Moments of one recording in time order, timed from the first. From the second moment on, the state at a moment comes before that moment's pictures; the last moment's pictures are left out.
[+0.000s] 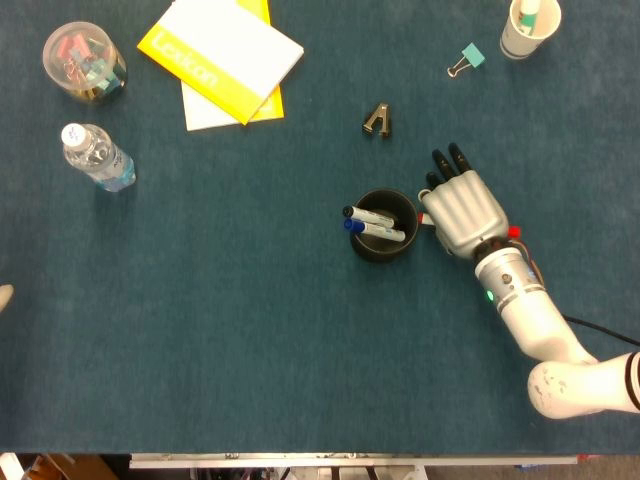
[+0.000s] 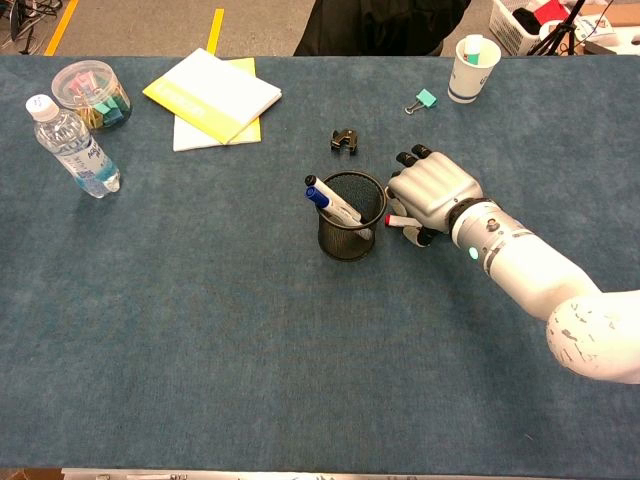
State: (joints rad) left arm -0.04 -1.13 -0.01 -1.57 1.56 1.54 -0.06; right arm 0.83 -1.72 -0.01 -1.53 -0.74 1.12 -1.04
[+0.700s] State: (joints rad) left arm -0.04 -1.13 -0.01 -1.58 1.56 1.55 -0.05; right arm 0.78 -1.64 0.02 -1.64 -0.85 1.14 -0.91
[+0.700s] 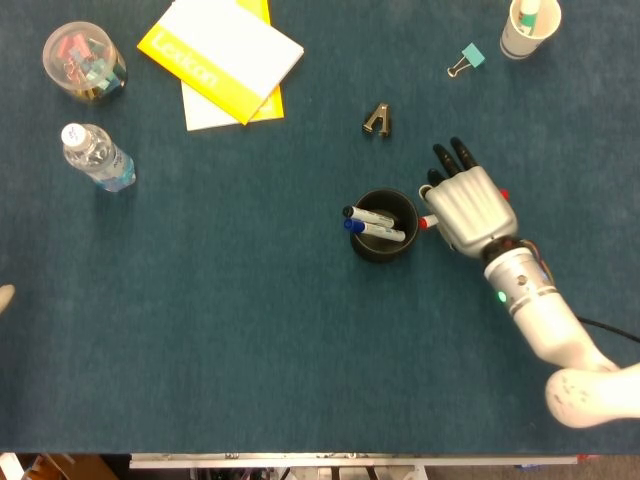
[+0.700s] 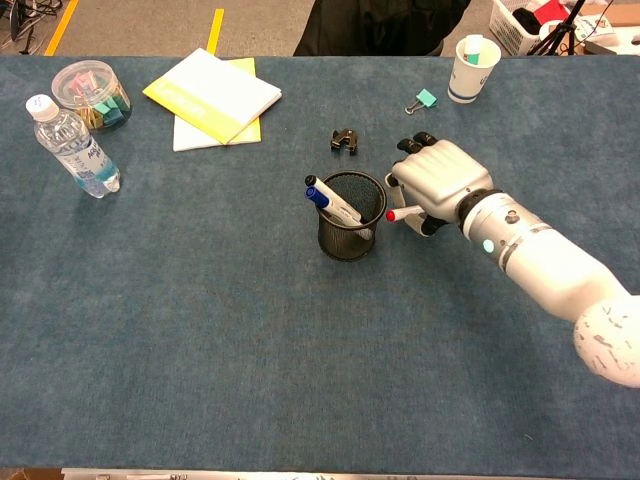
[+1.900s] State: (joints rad) left arm -0.03 -1.11 -0.01 -1.60 1.56 1.56 -0.04; right arm 0.68 -1.50 0.13 -1.83 -1.29 1.03 0.01
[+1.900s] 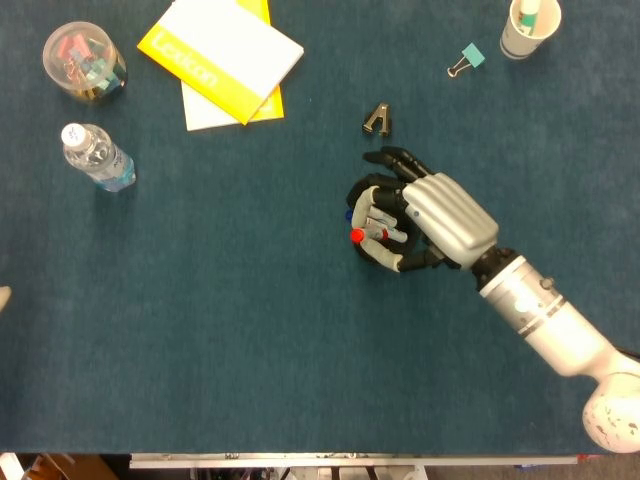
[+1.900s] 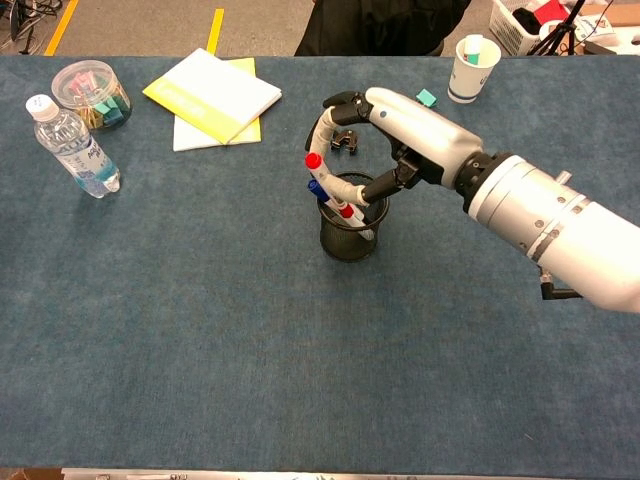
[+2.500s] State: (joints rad) left arm -0.04 -1.12 -0.01 -1.60 1.56 1.55 -0.03; right arm 0.64 -1.49 0.07 -1.73 -1.44 1.04 0.16
